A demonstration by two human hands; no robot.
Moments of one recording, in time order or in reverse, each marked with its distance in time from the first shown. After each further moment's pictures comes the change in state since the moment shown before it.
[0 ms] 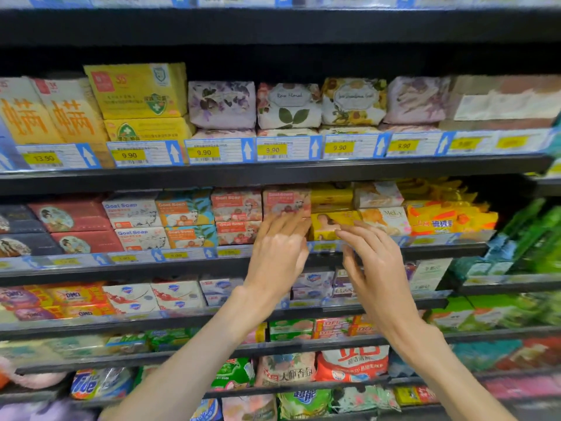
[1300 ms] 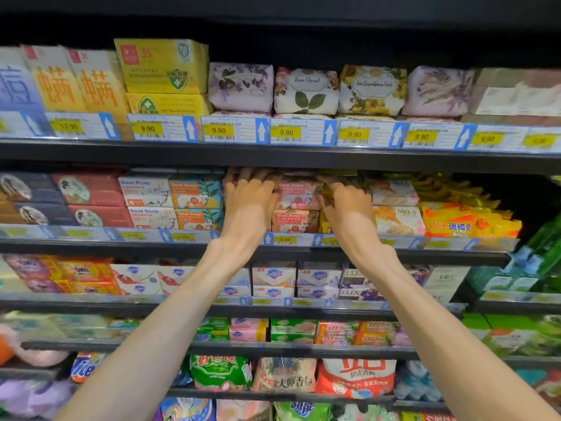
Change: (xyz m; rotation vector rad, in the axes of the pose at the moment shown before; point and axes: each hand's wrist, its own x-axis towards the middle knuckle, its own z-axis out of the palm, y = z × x) left_hand 0.028 -0.052 -0.022 0.142 0.057 -0.255; right_hand 0.104 -0.012 0.046 -0.212 -0.296 0.230
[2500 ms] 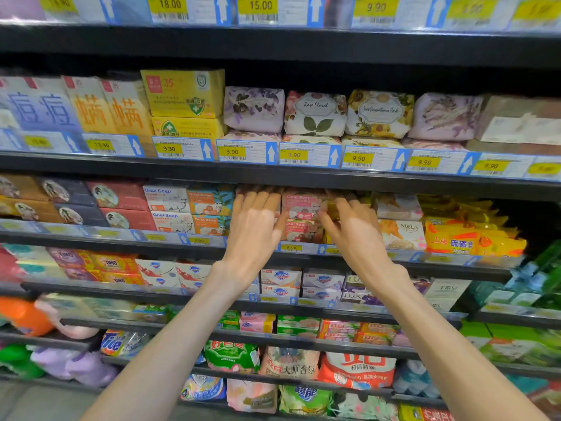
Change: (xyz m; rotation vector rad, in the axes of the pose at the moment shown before) left_hand -0.017 0.008 -0.024 -0.001 0.078 0.010; right_hand -0.021 0.011 -0.008 0.068 0.211 -0.239
